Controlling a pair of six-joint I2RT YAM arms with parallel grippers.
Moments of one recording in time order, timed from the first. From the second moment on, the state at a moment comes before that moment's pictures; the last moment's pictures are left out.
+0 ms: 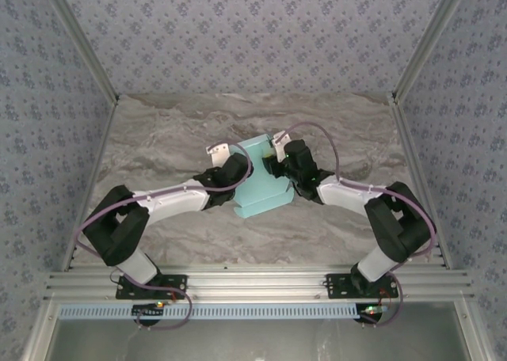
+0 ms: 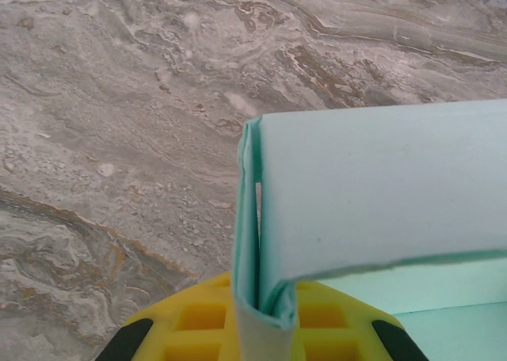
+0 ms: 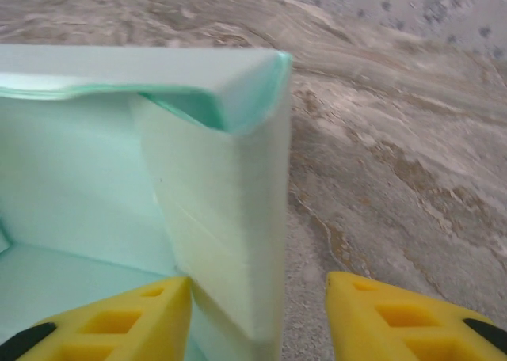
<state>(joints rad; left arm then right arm) -0.83 1.60 0.94 -0.14 -0.70 -0.81 0.60 1.57 0.82 0.28 0.04 0.00</state>
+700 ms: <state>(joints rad) -0.83 1.61 0.96 -0.18 -0.69 -0.84 0.55 1.59 0.90 0.27 -0.03 -0.07</state>
